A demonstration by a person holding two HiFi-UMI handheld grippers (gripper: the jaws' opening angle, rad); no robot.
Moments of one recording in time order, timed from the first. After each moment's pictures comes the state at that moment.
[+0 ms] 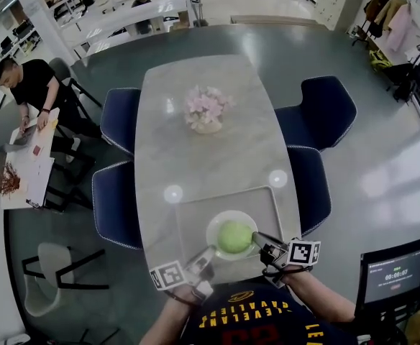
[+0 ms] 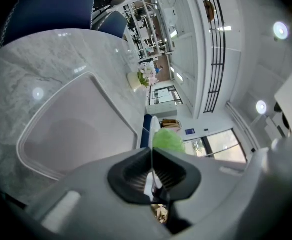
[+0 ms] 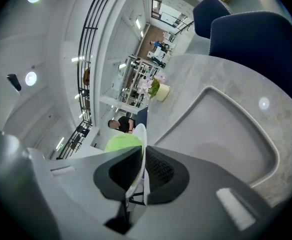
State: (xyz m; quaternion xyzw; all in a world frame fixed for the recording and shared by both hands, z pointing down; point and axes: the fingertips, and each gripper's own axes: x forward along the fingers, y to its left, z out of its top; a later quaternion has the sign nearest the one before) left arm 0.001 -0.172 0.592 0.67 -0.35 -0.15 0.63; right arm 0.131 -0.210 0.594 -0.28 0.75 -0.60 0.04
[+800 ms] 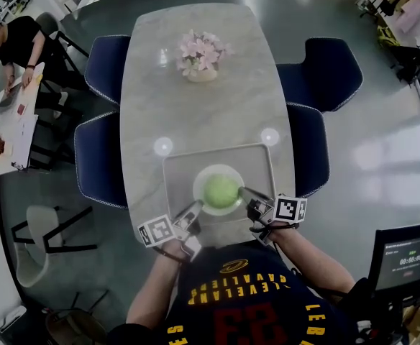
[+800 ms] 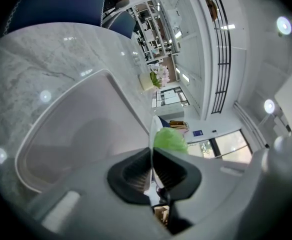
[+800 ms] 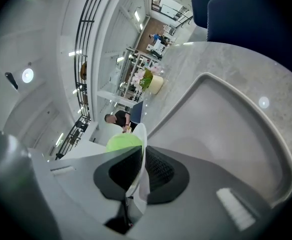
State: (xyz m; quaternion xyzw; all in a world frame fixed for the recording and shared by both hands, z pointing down) left arm -0.007 -0.177 0.644 0.65 -0.38 -0.14 0.64; right arm 0.119 -0.221 0.644 -0.27 0.75 -0.61 0.01
